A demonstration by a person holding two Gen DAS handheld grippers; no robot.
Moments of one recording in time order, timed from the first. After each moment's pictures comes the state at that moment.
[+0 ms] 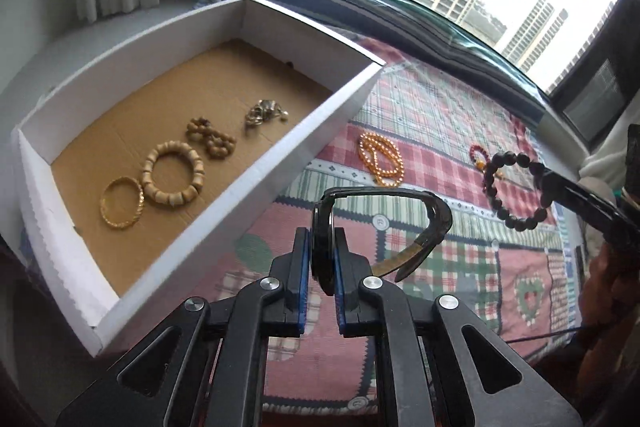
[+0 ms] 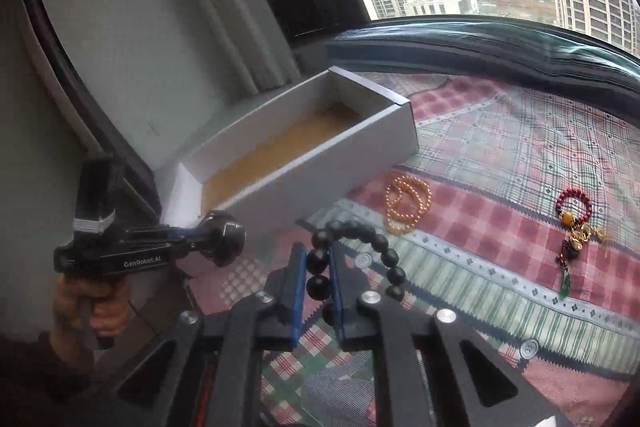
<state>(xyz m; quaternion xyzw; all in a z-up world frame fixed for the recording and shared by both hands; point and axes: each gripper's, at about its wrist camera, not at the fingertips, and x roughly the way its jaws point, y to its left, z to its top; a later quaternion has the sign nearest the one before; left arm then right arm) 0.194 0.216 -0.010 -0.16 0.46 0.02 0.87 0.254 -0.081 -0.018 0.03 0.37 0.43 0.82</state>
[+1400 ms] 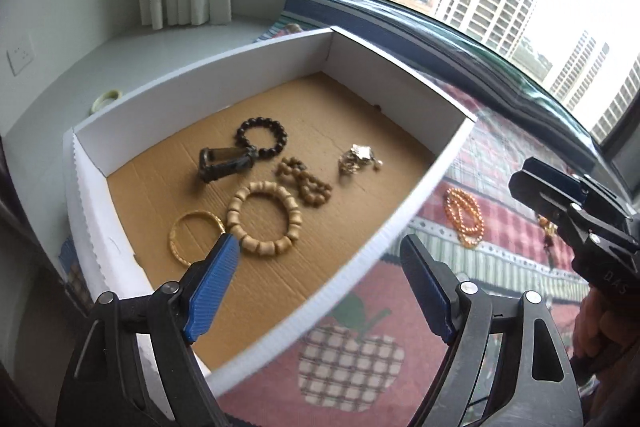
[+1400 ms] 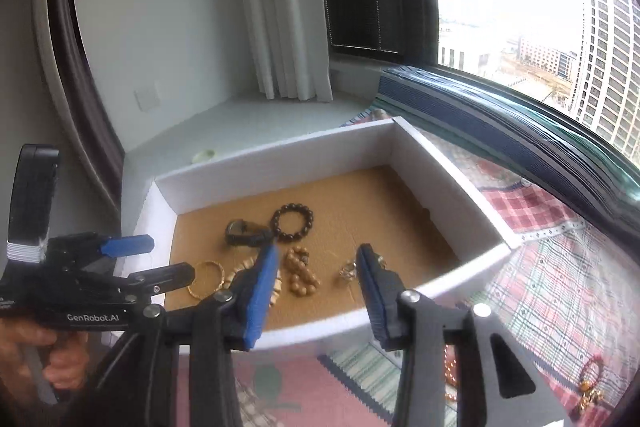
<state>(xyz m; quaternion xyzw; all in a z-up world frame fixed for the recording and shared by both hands) 0.201 0.251 -0.026 -0.15 0.43 0.10 0.89 0.304 0.112 -0.006 -0.10 0.31 0.40 0.86</state>
